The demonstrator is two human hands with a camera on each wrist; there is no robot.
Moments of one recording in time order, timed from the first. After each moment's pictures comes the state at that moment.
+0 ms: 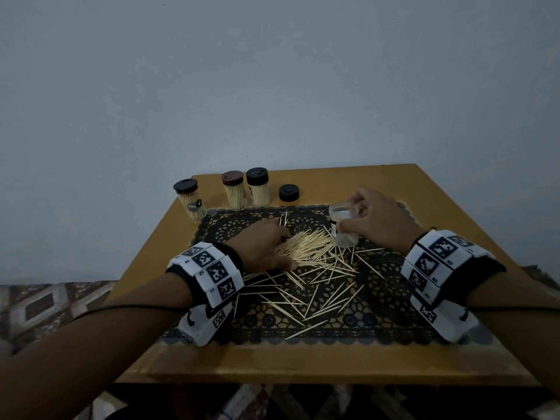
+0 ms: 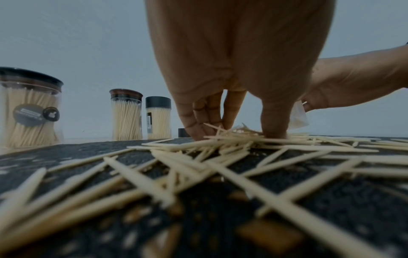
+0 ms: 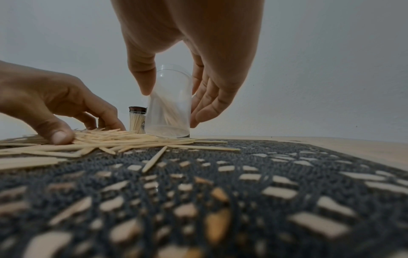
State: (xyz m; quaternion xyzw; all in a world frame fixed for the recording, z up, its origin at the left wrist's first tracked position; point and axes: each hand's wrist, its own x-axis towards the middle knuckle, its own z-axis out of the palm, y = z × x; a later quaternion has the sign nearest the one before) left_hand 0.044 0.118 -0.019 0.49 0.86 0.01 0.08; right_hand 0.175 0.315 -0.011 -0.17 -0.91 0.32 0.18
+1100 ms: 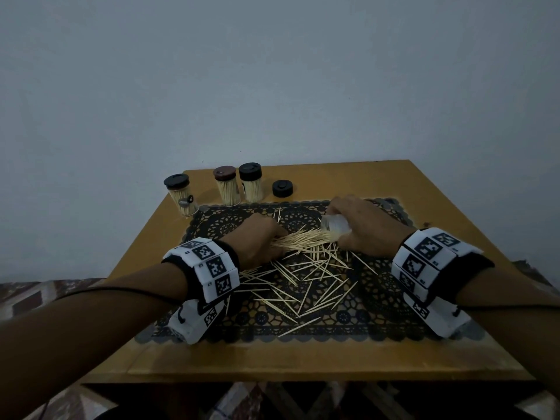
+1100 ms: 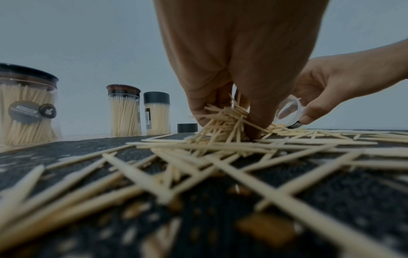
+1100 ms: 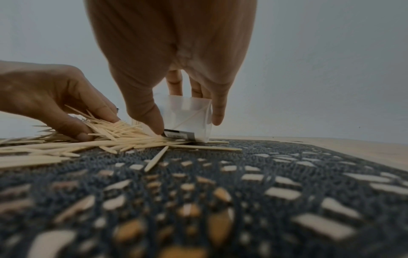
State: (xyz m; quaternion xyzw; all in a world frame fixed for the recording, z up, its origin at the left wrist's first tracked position) left_hand 0.045 0.119 -0.019 0.56 0.83 0.07 0.05; right_hand 0.171 0.314 -0.019 -0.08 -0.99 0.14 0.05
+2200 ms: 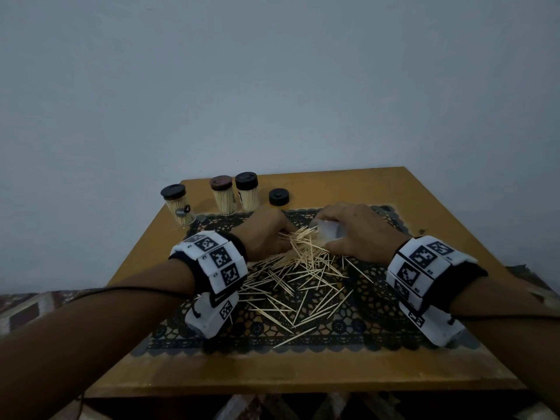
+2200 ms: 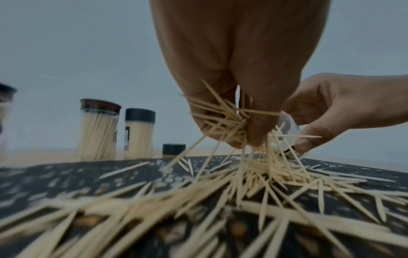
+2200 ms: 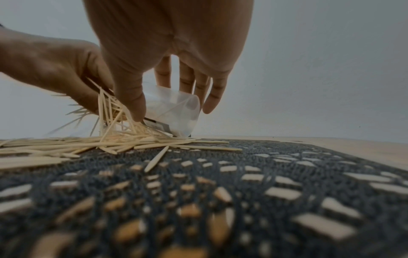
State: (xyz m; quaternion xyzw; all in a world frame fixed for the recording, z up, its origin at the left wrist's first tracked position) left_hand 0.051 0.140 0.001 0.59 0.80 0.12 0.04; right_hand 0.171 0.316 -0.019 -0.03 -0.97 0.19 0.14
